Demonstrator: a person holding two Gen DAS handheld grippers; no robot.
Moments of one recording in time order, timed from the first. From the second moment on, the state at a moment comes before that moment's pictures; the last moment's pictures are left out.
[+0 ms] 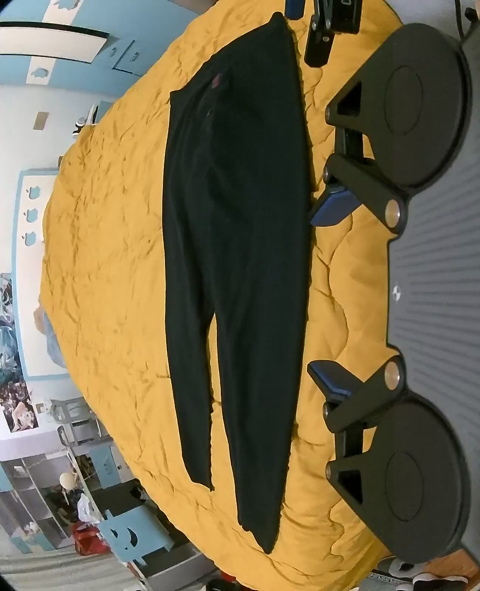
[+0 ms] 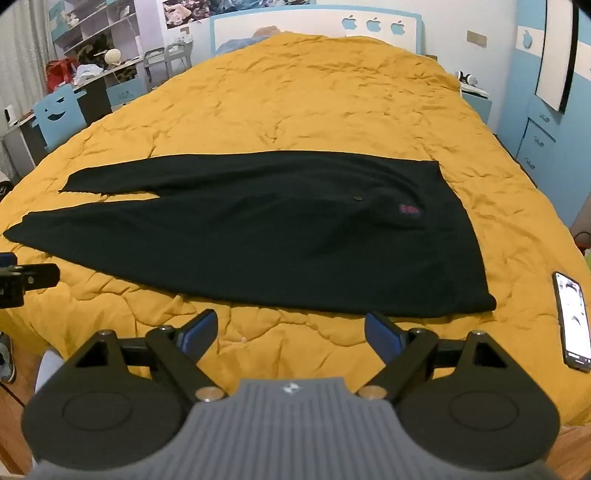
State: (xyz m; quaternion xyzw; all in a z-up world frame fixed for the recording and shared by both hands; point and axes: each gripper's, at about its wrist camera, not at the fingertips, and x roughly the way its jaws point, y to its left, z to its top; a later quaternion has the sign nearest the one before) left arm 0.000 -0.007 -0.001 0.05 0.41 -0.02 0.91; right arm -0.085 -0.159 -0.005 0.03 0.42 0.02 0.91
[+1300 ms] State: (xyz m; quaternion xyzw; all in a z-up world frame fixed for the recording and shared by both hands) left arm -0.005 -0.014 -0.004 0.06 0.40 -0.04 0.91; right arm -0.089 -0.135 0.001 0.02 0.43 0.04 0.90
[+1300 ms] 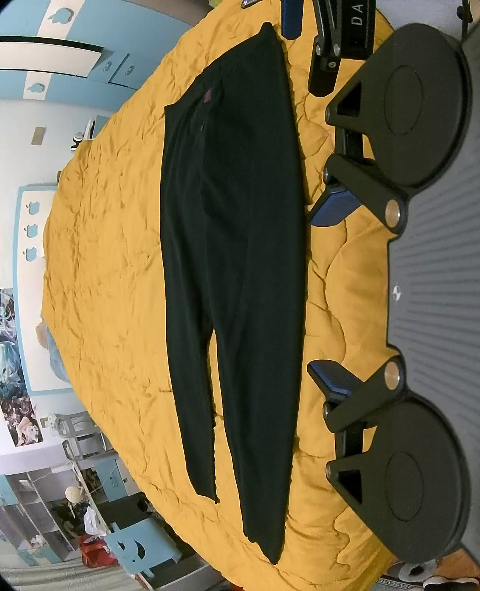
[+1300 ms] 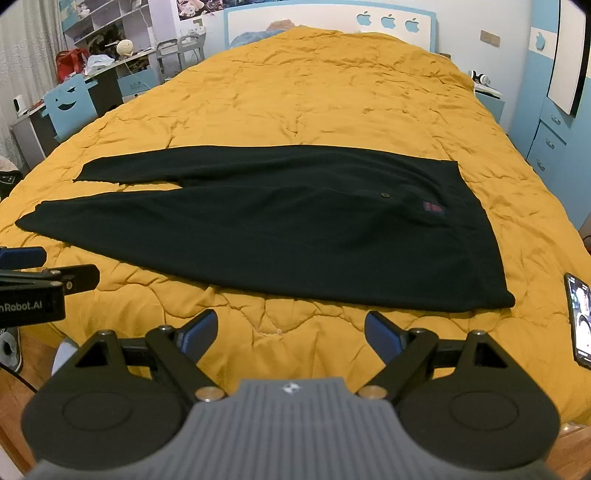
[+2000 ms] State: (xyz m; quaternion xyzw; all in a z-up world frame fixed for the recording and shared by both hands) left arm -0.005 -0.014 -0.004 0.06 0.40 -0.04 0.91; right arm -0.090 -0.134 0.001 0.02 0.43 0.04 0.90
